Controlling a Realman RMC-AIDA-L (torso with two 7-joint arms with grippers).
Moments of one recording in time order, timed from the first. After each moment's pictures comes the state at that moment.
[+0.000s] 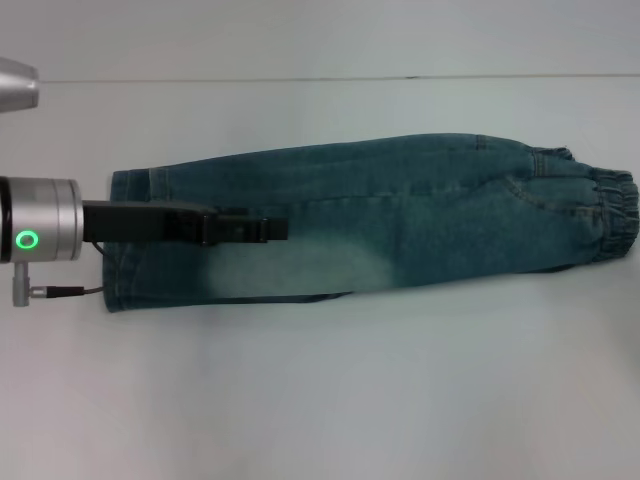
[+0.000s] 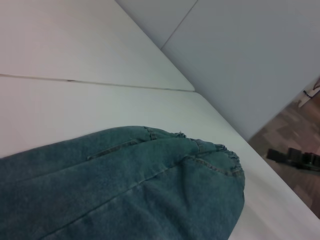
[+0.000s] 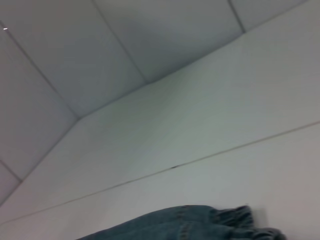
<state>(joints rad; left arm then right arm) -0.67 -2.12 0.54 0.75 2.27 1.57 -1.96 0.32 1.97 -0.38 -0.63 -1.93 -1.37 1.75</state>
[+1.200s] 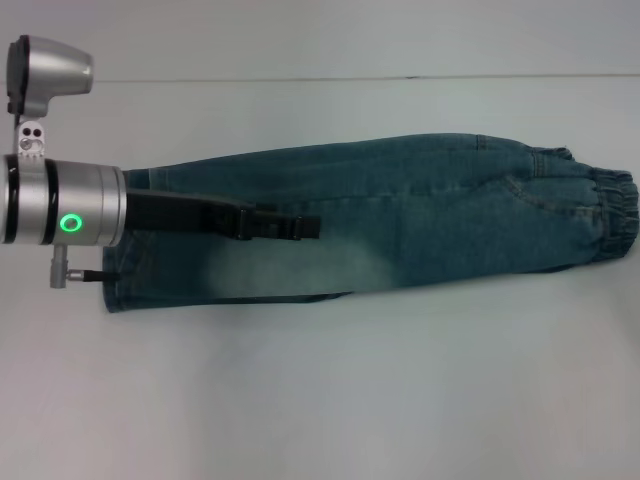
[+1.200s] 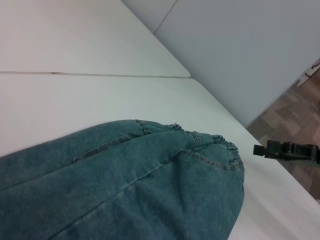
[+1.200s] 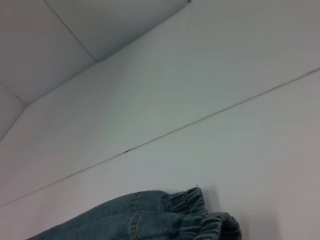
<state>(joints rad) -0.73 -2.13 0.62 0.72 2.27 1.50 -1.99 0.38 1.94 -0.39 -0.62 -2.05 -1.25 1.91</state>
